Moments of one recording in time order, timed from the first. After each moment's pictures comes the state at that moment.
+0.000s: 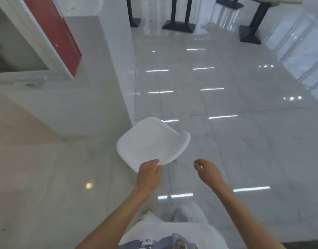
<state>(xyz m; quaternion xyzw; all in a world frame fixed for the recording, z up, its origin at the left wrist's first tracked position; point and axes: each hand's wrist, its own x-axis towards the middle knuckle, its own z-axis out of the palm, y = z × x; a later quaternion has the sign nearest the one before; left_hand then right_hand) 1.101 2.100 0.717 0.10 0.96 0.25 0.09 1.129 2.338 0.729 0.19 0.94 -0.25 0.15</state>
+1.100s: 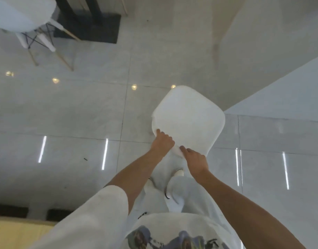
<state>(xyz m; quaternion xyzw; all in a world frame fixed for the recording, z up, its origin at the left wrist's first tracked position) 1.045 2.380 0.636 -0.39 0.86 0.06 0.32 0.902 2.457 0.624 -0.72 0.64 0.17 0.21</state>
